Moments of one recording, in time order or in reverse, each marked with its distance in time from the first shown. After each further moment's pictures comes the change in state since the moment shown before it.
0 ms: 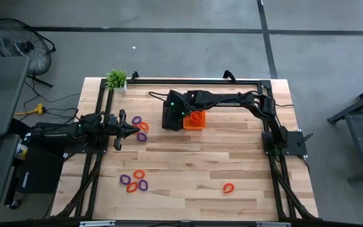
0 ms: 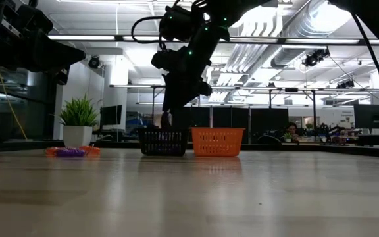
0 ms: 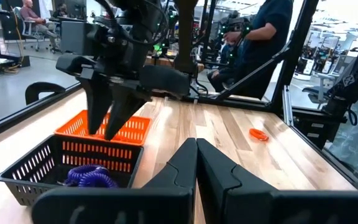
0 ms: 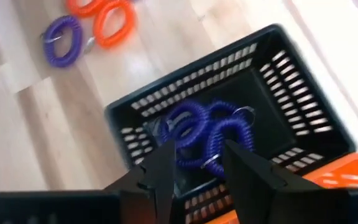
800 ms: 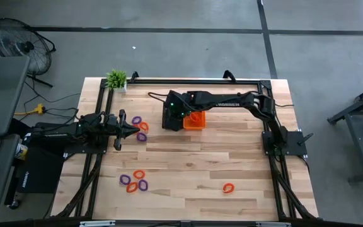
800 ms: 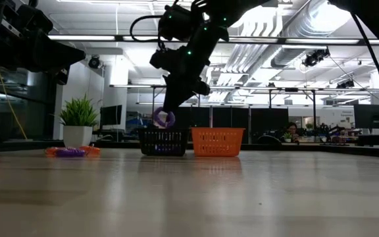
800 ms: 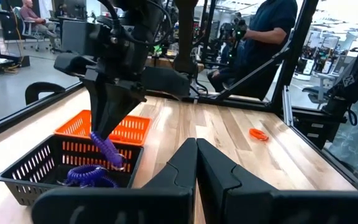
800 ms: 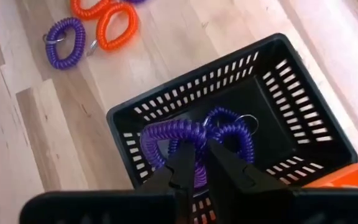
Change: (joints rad) left arm 0.000 0.000 0.000 0.000 0.000 0.000; right arm -0.003 0.005 0.000 0.023 0.019 -0.026
